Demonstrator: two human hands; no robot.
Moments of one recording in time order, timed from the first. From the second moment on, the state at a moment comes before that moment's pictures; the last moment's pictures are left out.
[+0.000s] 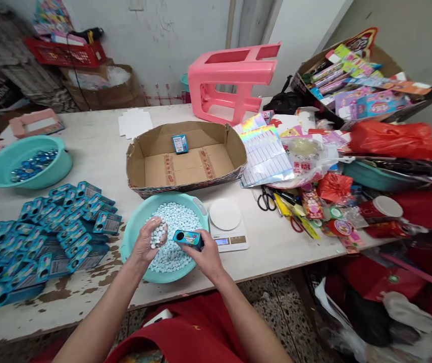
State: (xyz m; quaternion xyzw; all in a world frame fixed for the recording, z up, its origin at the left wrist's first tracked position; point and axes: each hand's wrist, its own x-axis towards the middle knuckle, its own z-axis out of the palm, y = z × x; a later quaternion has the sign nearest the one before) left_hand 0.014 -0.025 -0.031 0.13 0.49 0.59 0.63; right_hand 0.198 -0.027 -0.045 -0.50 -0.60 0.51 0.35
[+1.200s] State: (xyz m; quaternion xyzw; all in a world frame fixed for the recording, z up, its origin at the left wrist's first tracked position) left_hand 0.035 -0.005 -0.014 0.18 0.56 0.68 0.44; right_hand 0.168 -0.013 -0.043 -0.49 -0.75 0.34 0.28
